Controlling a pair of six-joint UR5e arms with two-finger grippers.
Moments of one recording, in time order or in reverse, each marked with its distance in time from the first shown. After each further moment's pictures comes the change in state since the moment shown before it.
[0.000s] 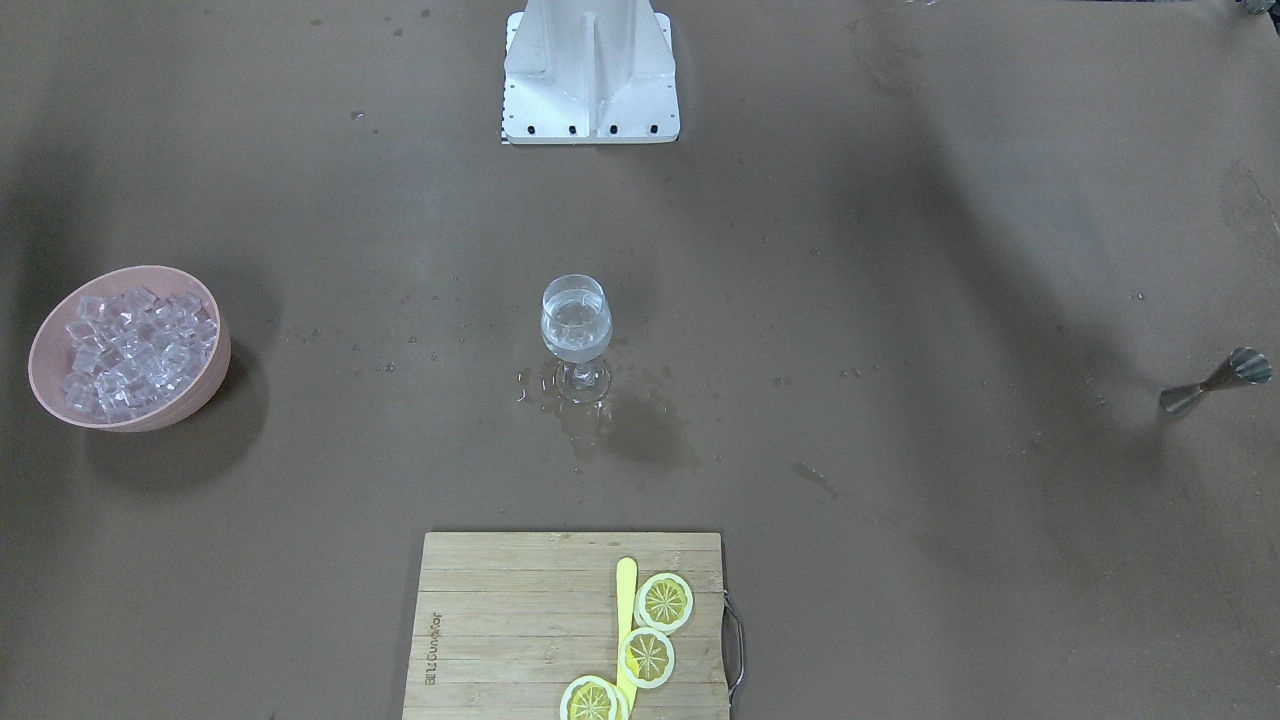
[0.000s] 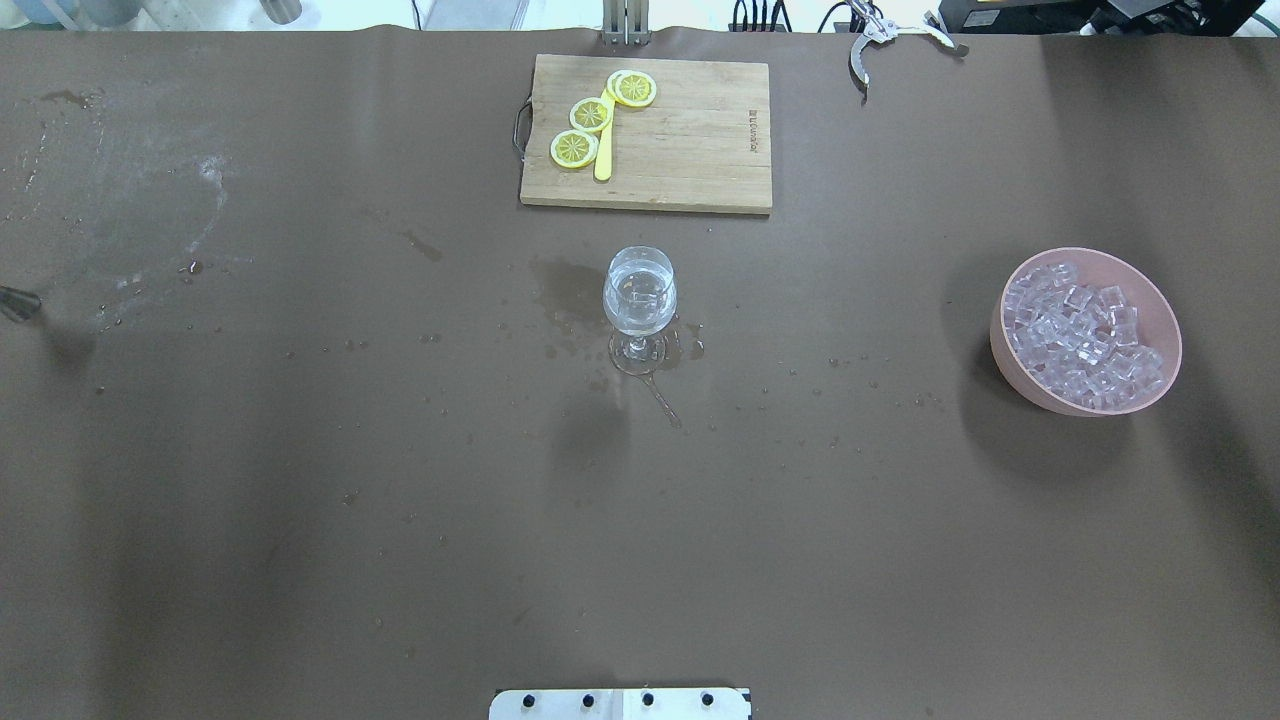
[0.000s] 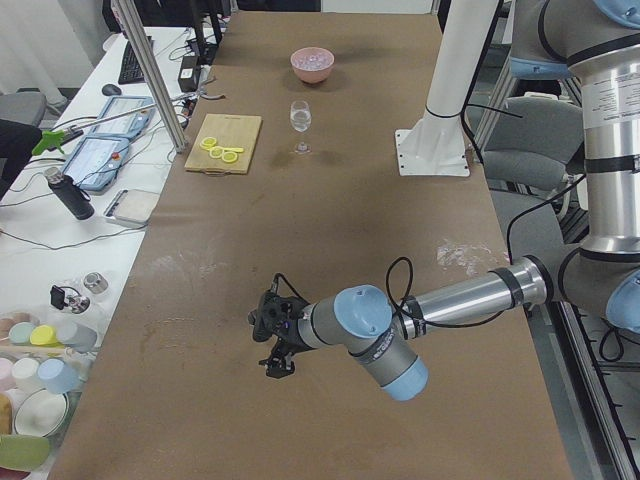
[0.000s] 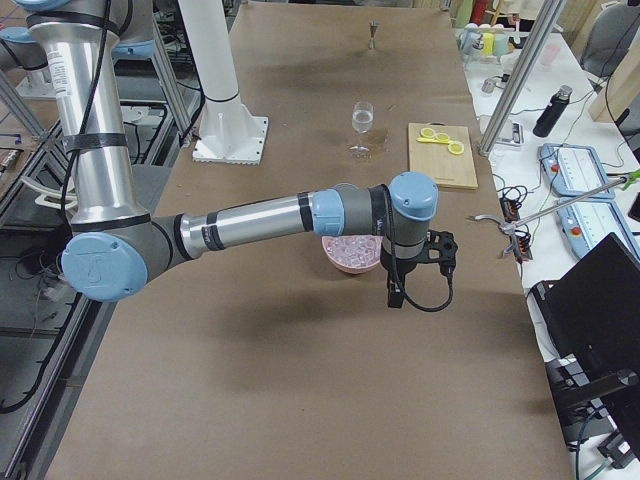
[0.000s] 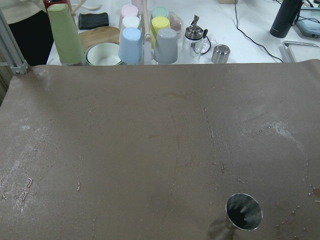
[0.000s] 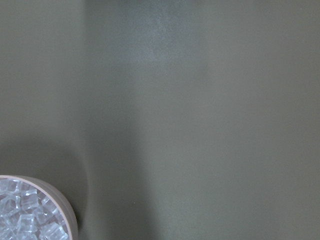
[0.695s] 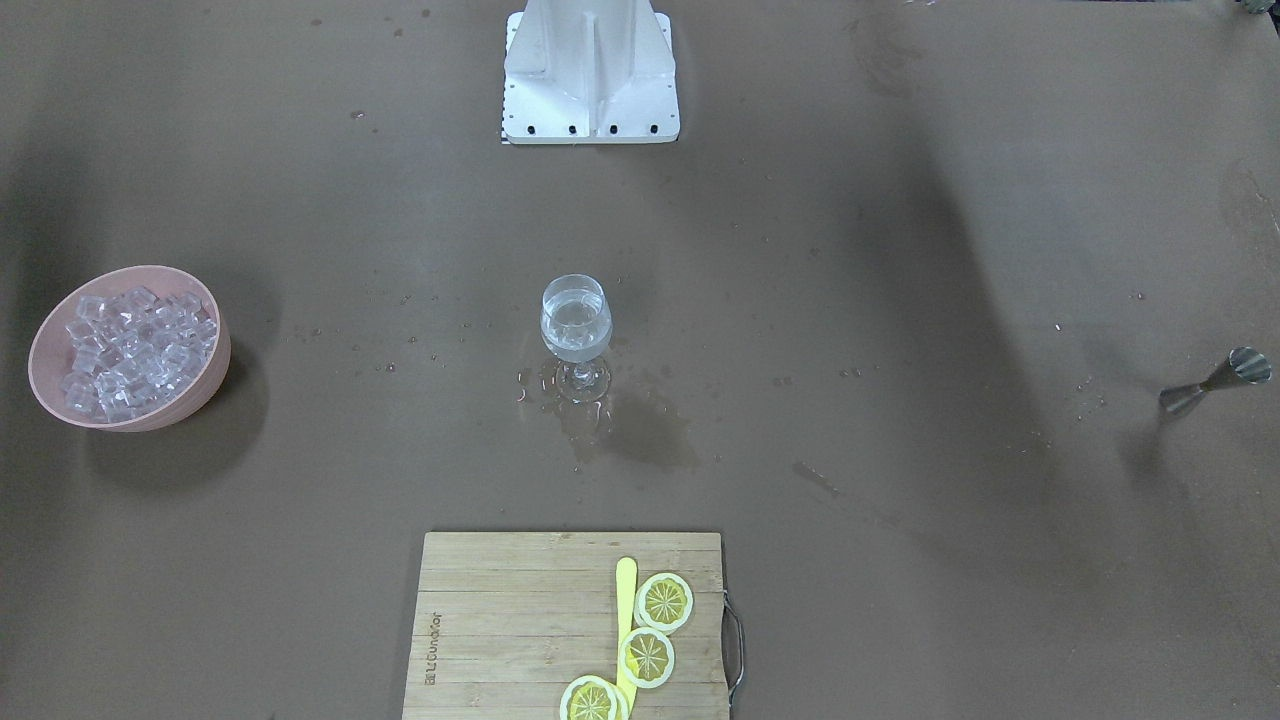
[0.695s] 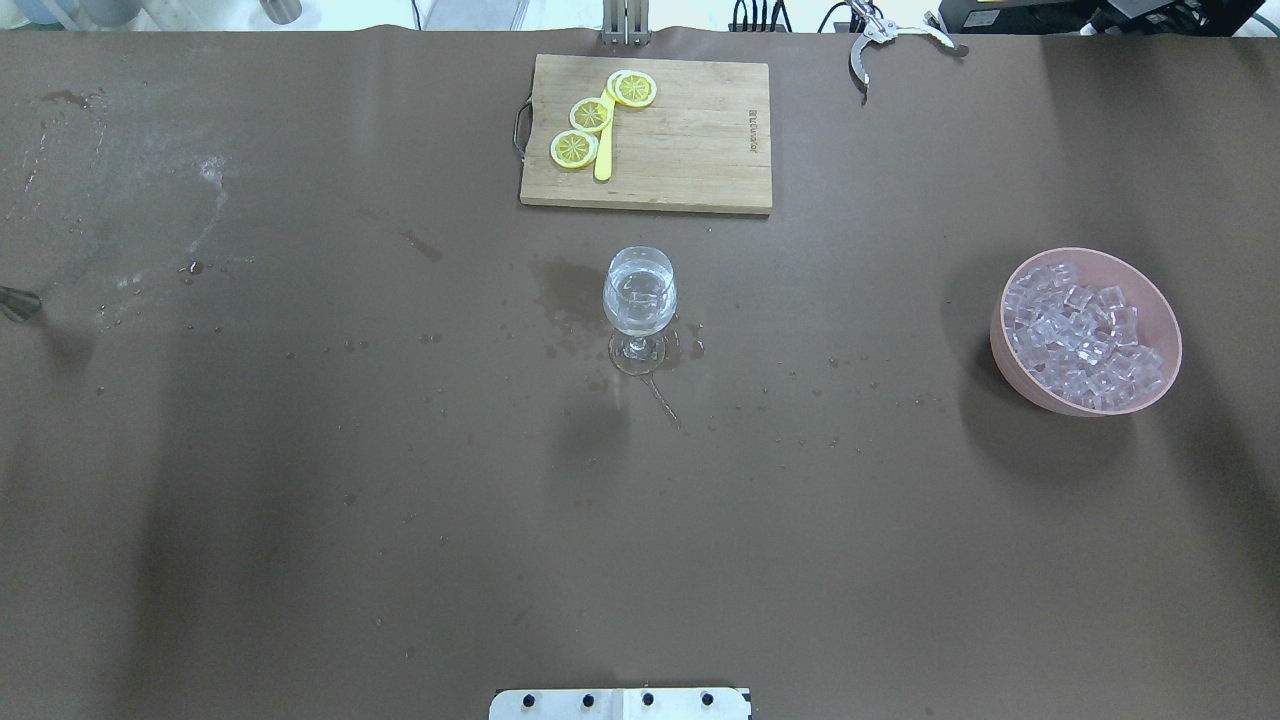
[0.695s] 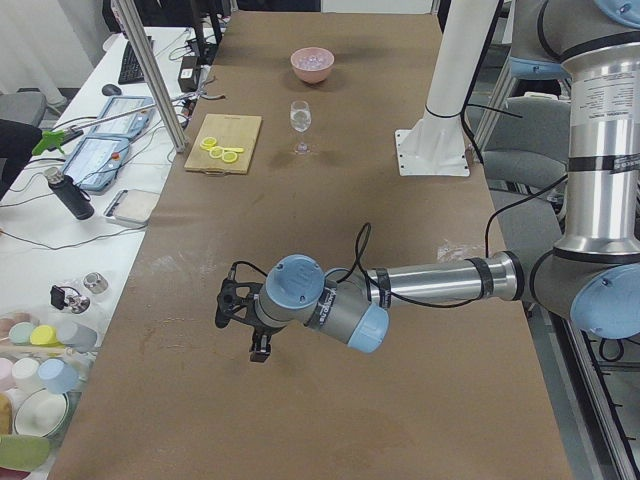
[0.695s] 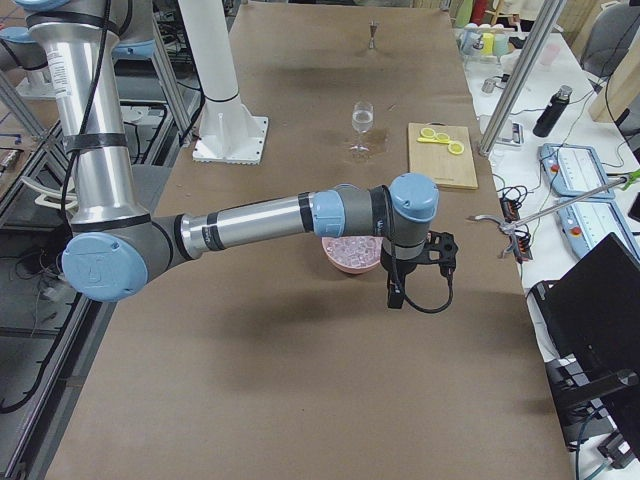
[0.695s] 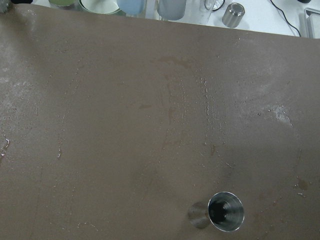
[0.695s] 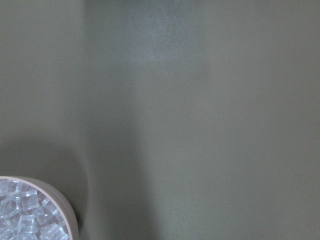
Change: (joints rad) left arm 0.018 -0.106 -0.090 0.553 -0.061 0.270; right arm 0.001 0.002 -0.004 0.000 0.003 0.003
